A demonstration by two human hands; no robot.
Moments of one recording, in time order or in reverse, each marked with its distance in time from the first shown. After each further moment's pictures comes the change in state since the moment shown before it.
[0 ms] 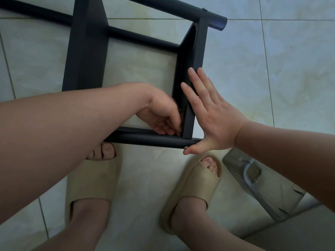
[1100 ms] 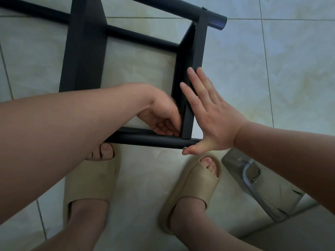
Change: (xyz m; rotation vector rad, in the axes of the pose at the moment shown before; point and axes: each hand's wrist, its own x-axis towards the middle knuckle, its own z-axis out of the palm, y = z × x) left_hand 0.003 0.002 0.005 -0.008 0.040 -0.018; right_hand 0.001 -0.002 -0.003 -0.006 -0.019 0.013
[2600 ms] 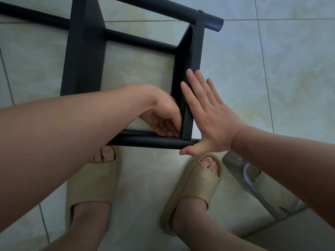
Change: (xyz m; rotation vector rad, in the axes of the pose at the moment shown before) left_hand -0.003 0.005 0.001 0.035 0.033 -0.023; right_hand -0.002 -0.010 -0.002 0.002 0.007 0.065
